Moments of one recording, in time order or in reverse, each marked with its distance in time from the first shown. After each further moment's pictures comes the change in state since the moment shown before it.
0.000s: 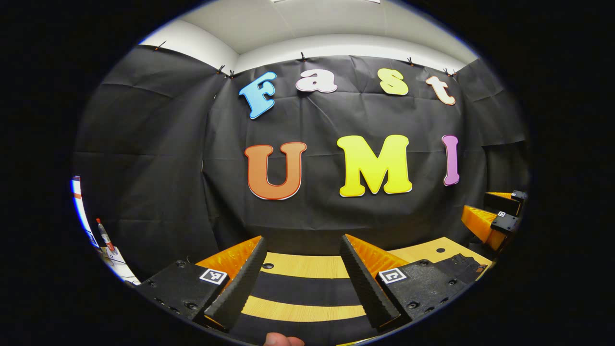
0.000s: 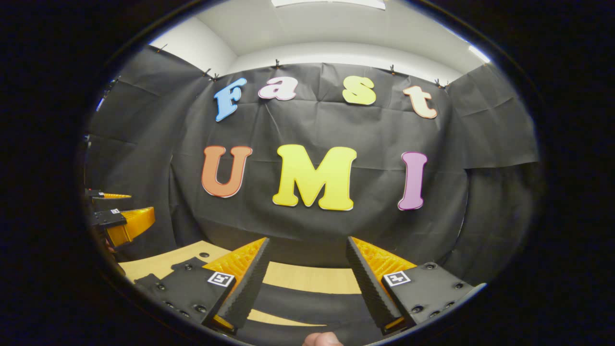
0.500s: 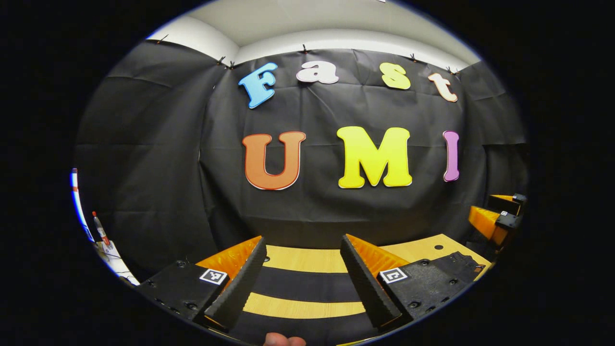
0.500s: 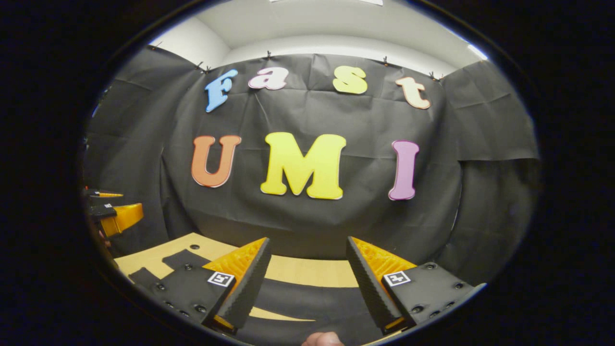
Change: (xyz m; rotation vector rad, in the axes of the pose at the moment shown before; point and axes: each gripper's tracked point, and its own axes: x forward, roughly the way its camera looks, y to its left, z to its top) left arm 0.015 0.015 -0.036 -0.052 0.083 0.013; right arm 0.008 -0.049 -0.028 0.002 0.066 -0.068
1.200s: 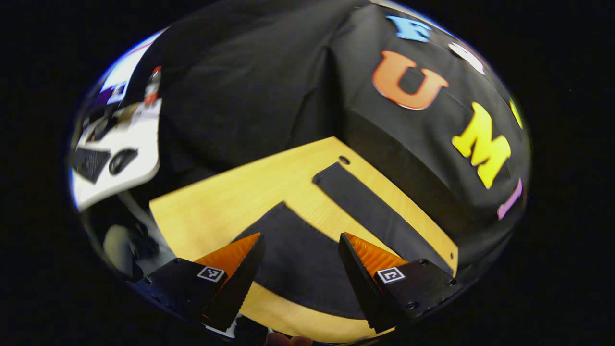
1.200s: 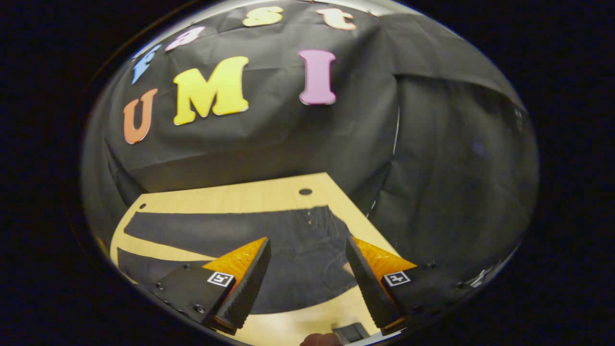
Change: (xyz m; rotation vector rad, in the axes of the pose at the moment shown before) left arm -0.102 0.151 -0.247 -0.759 0.633 0.370; right arm -0.052 -0.216 -0.185 0.247 0.528 -0.284
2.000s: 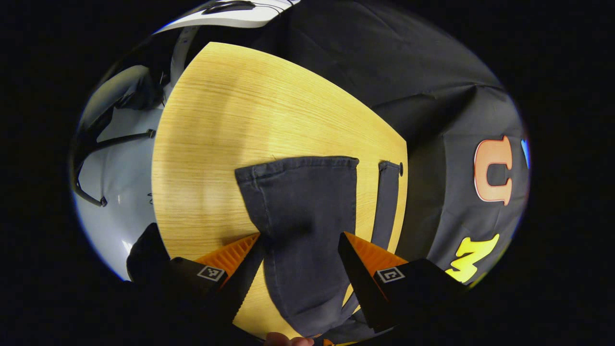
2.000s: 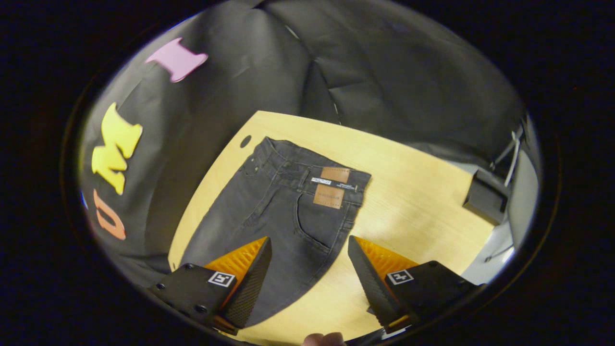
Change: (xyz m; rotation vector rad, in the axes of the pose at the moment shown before) left arm 0.049 -0.010 -0.041 -0.642 0.192 0.002; right arm 0.082 -0.049 -0.097 0.707 0.374 -0.044
